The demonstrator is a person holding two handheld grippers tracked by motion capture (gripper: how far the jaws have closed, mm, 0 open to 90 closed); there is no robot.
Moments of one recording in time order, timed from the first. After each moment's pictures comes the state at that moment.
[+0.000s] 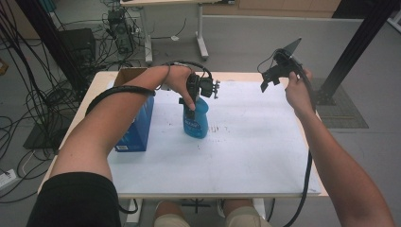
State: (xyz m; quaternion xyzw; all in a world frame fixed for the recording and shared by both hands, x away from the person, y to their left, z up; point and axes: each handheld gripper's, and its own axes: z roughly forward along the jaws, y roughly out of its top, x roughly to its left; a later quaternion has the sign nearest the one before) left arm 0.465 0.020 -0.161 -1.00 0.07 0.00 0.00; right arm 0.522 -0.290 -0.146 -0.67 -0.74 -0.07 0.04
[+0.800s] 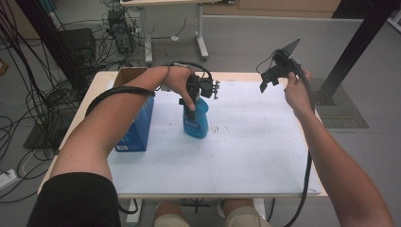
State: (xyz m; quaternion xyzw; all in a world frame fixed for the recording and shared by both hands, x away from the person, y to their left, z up) left arm 0.466 0.023 -0.161 -1.00 0.07 0.00 -0.01; right arm 0.524 -0.289 -0.147 -0.67 -0.74 -0.07 0.04
